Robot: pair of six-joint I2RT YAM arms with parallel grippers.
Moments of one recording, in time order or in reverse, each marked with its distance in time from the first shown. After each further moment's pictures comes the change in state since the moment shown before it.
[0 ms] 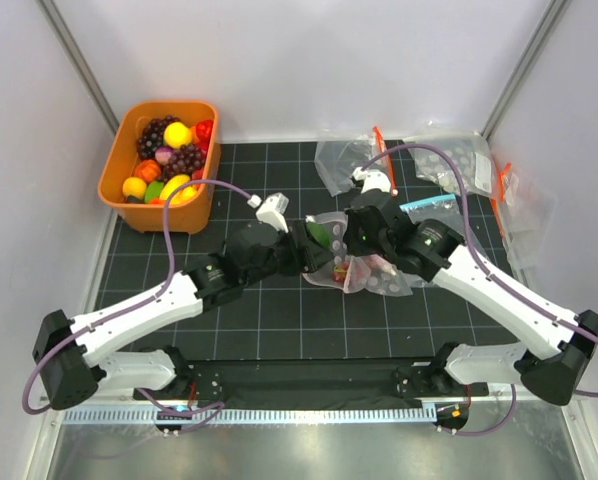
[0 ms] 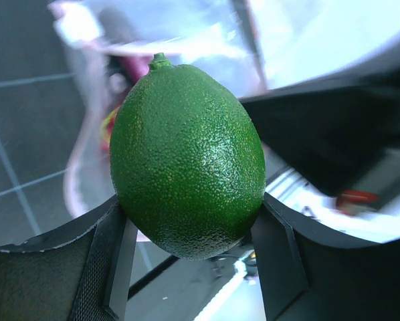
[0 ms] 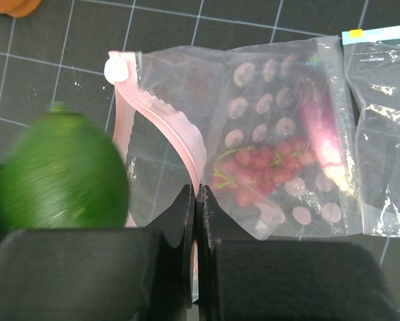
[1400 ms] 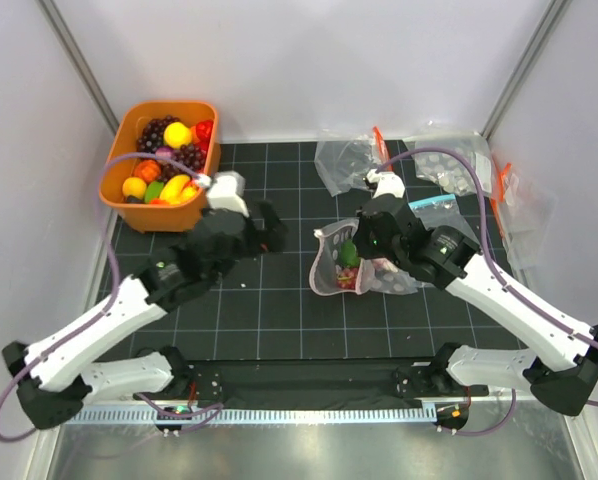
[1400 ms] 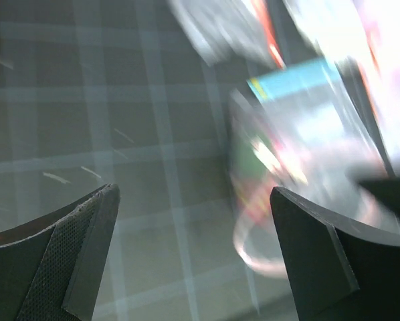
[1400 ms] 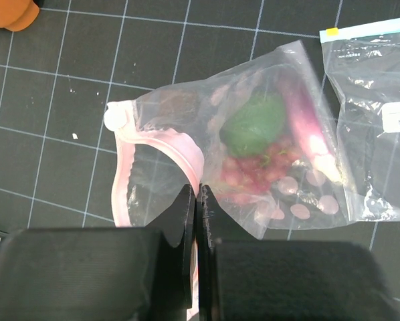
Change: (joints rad) left arm -0.010 -0.107 0.179 -0.382 -0.377 0.235; right arm 0.000 -0.092 -0.025 -0.037 0.048 0.026
